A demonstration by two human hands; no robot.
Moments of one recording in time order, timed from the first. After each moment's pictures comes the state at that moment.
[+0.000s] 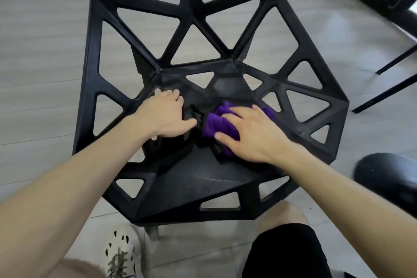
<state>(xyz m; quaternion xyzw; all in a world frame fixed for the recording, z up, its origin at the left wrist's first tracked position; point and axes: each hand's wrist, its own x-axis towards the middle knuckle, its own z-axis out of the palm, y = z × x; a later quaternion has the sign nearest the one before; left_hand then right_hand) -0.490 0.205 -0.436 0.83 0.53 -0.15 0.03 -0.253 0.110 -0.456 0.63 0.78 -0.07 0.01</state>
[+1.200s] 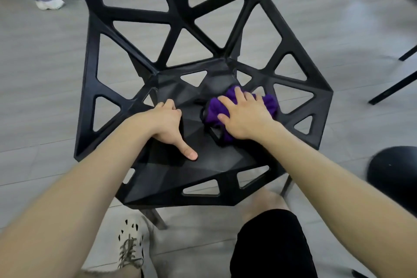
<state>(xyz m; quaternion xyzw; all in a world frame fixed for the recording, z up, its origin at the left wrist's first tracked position) -0.456 0.166 -0.404 0.76 0.56 -0.29 0.15 -0.228 0.134 -0.456 0.67 0.74 -0.04 0.06</state>
